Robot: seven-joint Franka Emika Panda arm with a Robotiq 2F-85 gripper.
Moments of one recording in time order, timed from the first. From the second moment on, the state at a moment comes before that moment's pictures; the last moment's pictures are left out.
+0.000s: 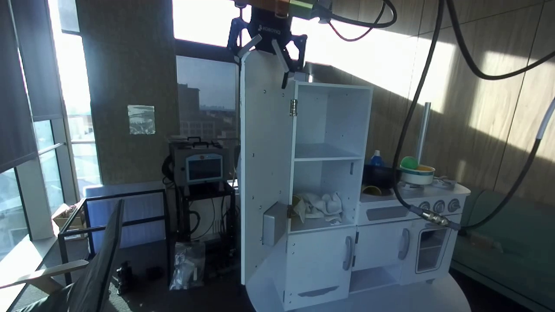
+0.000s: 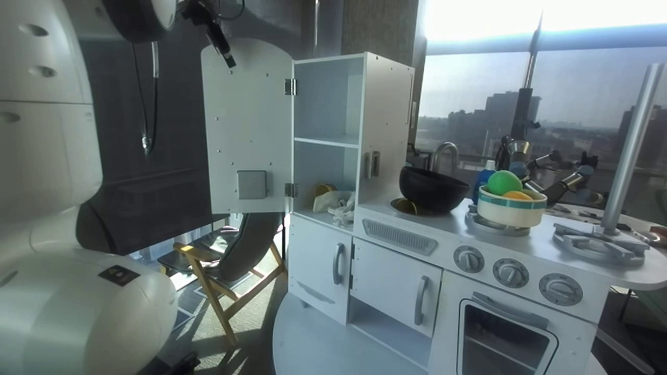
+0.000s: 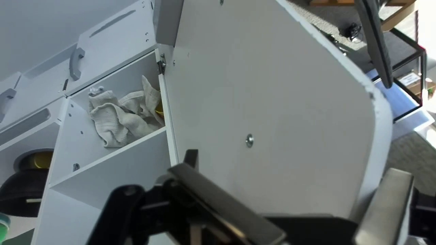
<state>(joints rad) 0.30 0.00 0.45 -1.25 -0.45 1.61 1.31</state>
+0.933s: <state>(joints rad) 0.28 -0.14 0.39 -1.29 -0.49 1.36 1.16</state>
